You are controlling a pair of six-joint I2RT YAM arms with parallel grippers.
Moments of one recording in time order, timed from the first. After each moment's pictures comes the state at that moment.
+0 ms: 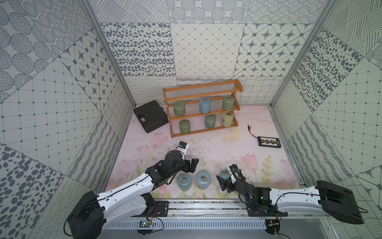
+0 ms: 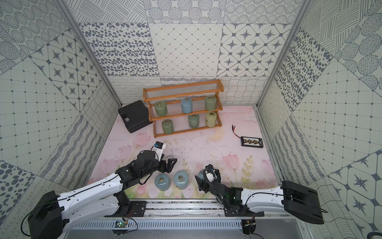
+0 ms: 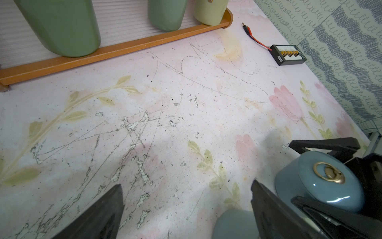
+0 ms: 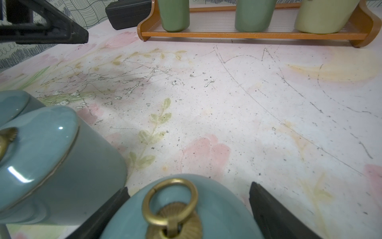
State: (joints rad) left arm -0.81 0.96 0.43 -0.05 -0.06 -0.41; right arm 1.30 0.94 0.01 0.44 0.64 0.44
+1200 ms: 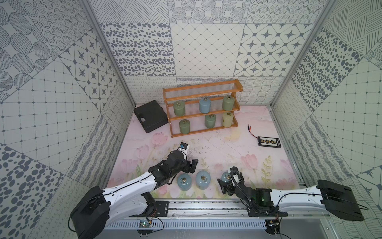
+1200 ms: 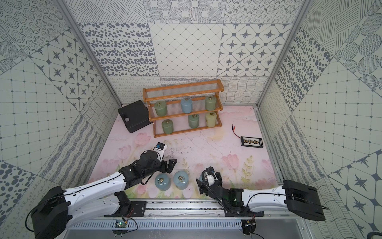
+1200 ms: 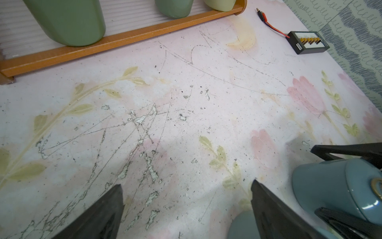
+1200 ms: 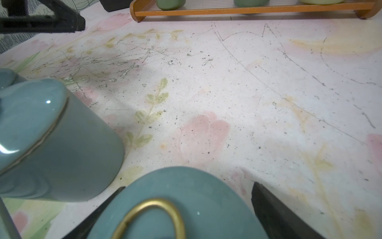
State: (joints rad) left arm -0.81 1.03 0.42 -0.02 -0.09 -0.39; right arm 1.38 0.92 0.02 0.30 0.68 0.56
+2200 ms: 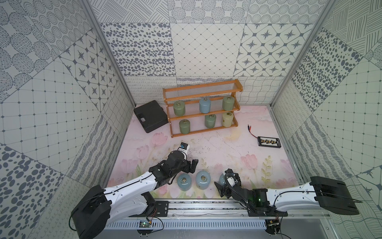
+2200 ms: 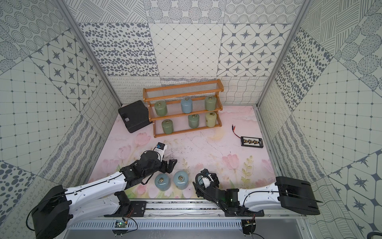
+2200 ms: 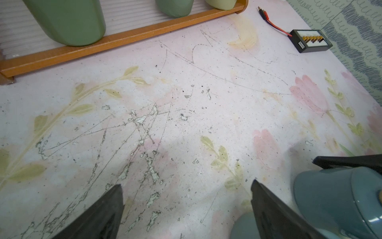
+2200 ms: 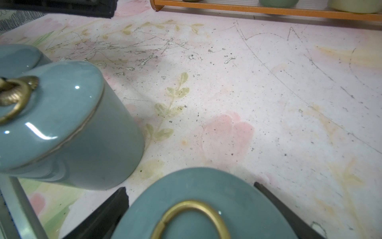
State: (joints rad) left arm -0.81 1.03 0.41 -0.01 -0.10 -0.38; right arm 1.44 1.03 0.07 0.32 0.68 0.52
